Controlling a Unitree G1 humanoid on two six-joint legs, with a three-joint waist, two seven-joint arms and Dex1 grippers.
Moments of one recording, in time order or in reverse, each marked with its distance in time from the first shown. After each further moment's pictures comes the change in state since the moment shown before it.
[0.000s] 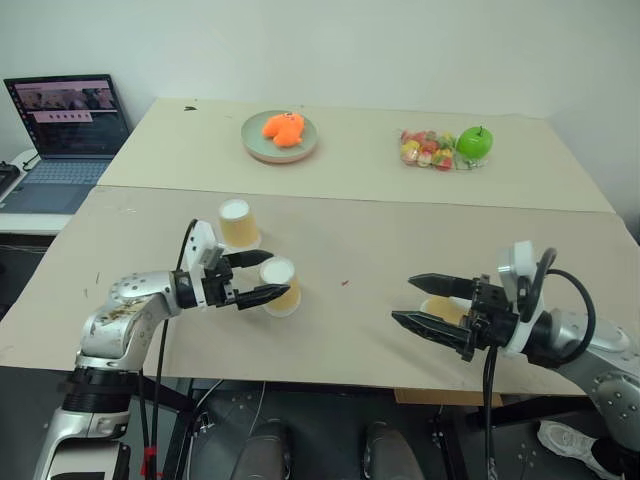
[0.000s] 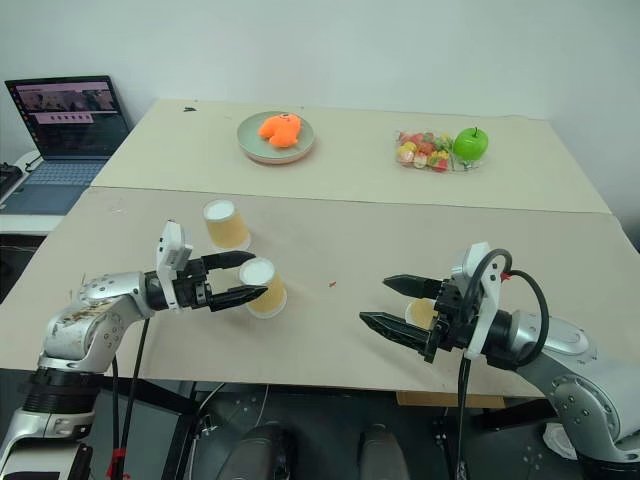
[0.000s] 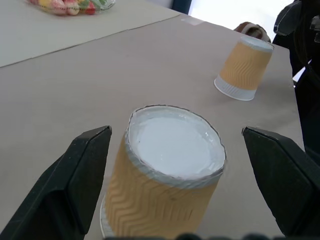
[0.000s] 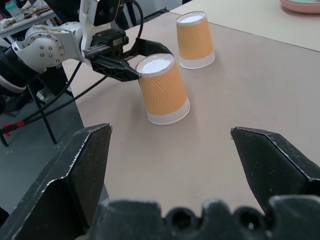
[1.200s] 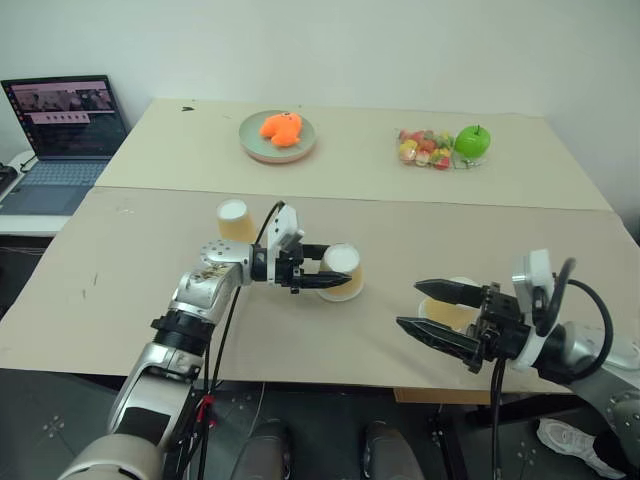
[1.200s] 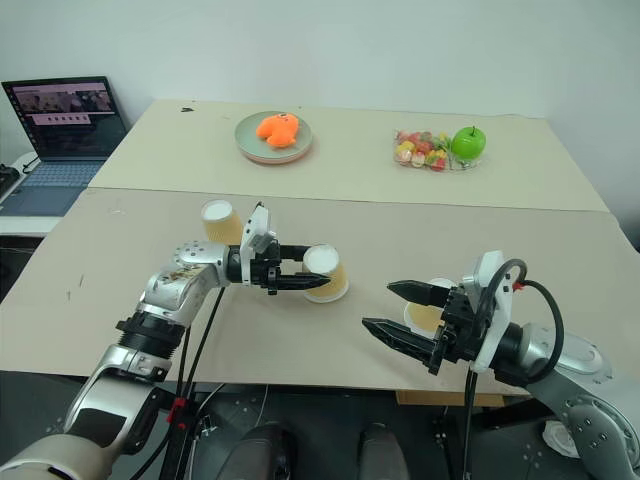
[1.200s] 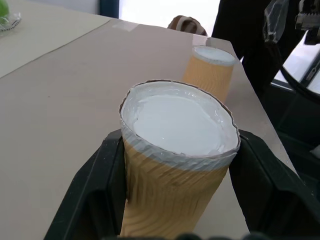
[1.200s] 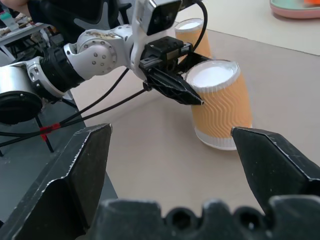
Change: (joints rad) left arm -0.389 -0.264 -0.225 0.452 0.166 -0.194 -0.159; right arm 0.117 0.001 -0.087 -0.112 0.075 0.003 -0.063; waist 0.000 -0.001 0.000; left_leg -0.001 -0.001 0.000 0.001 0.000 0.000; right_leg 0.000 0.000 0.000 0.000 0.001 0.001
